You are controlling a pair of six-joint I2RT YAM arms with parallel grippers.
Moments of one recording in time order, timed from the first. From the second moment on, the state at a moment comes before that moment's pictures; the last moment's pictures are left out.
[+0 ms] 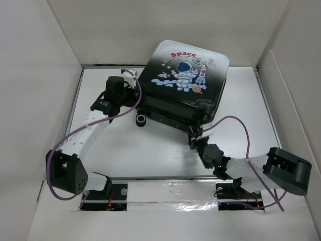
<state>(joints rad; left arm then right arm) -0.33 1.34 1.13 -0.36 0.08 -0.08 1.05 1.26 0.20 1.04 0.69 0.13</state>
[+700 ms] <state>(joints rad) -0.38 1.44 1.14 -0.39 0.10 -0.08 0.98 1.11 0.18 0.86 0.60 0.16</state>
